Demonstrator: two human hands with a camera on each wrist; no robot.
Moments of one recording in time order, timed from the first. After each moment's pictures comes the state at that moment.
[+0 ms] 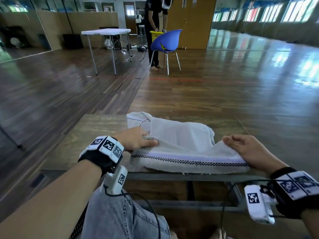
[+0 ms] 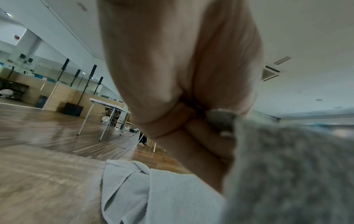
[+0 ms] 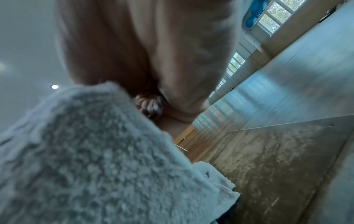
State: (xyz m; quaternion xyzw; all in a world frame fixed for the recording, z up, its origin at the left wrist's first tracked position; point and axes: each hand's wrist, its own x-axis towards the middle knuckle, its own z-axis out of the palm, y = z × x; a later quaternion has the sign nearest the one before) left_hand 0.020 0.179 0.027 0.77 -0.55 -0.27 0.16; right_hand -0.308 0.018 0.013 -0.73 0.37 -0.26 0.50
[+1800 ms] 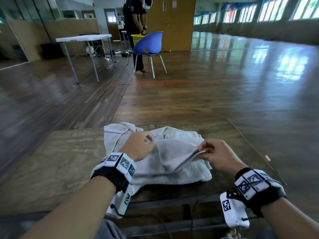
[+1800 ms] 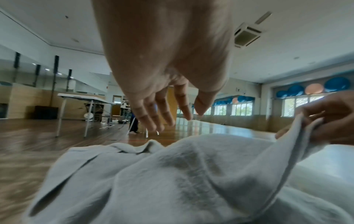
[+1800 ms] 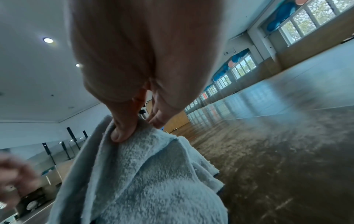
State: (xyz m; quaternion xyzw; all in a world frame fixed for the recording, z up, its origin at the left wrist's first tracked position) left_hand 0.002 0.051 -0.032 0.79 -0.53 -0.12 0.28; right_hand -0.250 -0.073 -0.068 -0.78 0.39 -0.26 0.42
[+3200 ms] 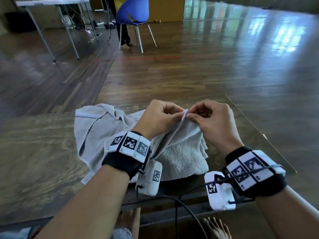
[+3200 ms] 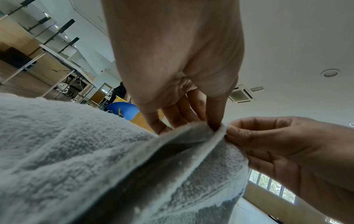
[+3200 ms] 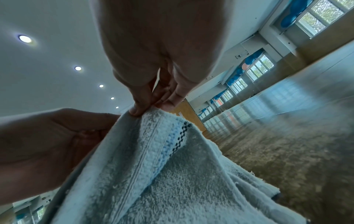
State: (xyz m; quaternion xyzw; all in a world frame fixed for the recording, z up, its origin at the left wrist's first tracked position) left_hand -0.053 -0.053 -0.060 0.60 -0.55 -0.31 0.49; right_hand -0.222 -0.107 -0.068 -0.74 0.36 -0.45 0.34
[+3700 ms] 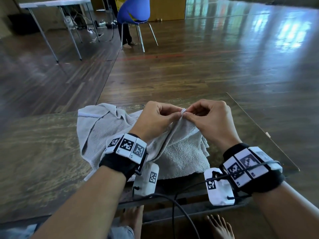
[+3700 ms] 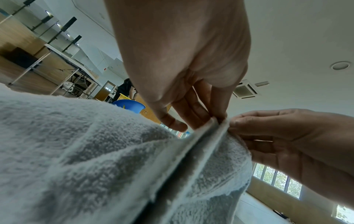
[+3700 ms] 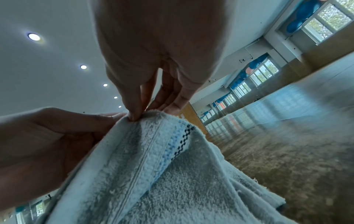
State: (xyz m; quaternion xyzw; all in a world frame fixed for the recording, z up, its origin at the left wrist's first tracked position) left_hand -0.051 -0.040 -0.062 0.58 -0.55 -0.31 0.52; right_hand -0.217 -0.106 -0.068 -0.75 0.37 -0.44 0.32
